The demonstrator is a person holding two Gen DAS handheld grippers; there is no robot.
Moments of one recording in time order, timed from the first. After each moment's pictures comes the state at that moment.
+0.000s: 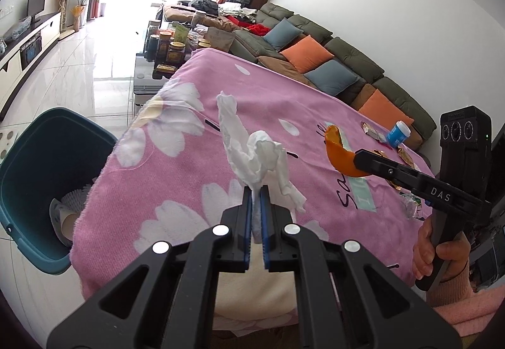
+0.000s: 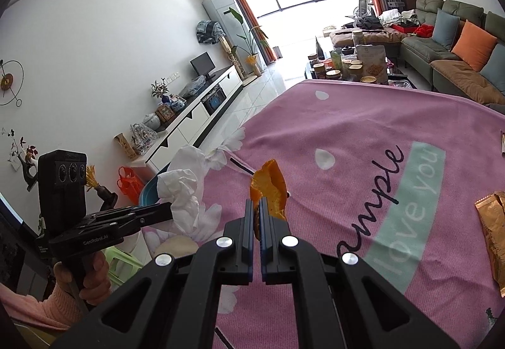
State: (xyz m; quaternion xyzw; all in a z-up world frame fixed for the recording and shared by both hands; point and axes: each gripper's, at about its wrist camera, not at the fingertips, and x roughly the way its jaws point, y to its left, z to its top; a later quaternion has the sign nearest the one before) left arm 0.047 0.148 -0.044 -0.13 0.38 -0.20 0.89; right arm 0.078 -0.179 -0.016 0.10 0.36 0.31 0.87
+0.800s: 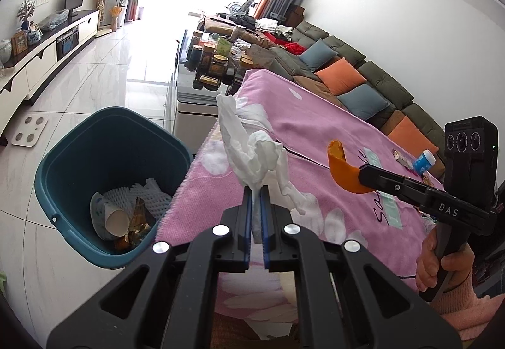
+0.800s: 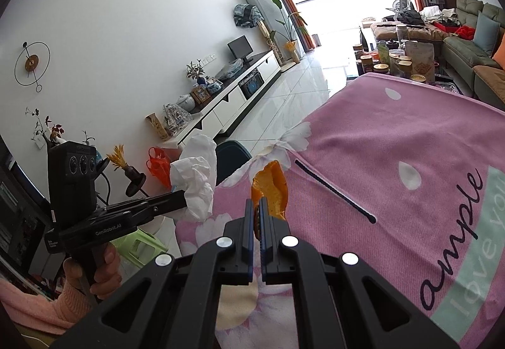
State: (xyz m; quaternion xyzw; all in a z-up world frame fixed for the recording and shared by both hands) left arm 0.033 0.211 -0.036 -0.16 0.36 -0.11 0.91; right arm 0.098 -0.107 -0.017 0.08 0.37 0.40 0.83
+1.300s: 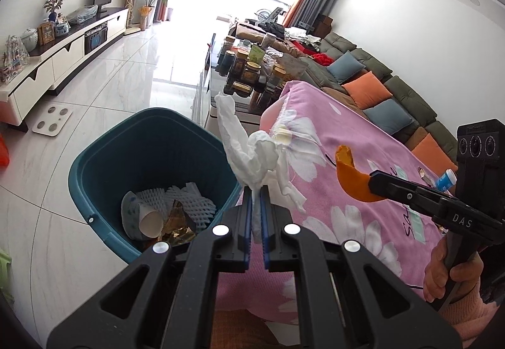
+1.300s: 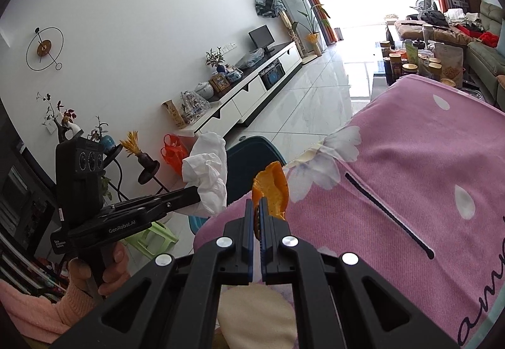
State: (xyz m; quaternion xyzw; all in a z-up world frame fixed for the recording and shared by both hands) left arm 0.029 0.250 -0.038 -0.17 0.36 -0.05 0.92; right arm 0.107 -0.053 -0.016 0.06 0.38 0.44 0.81
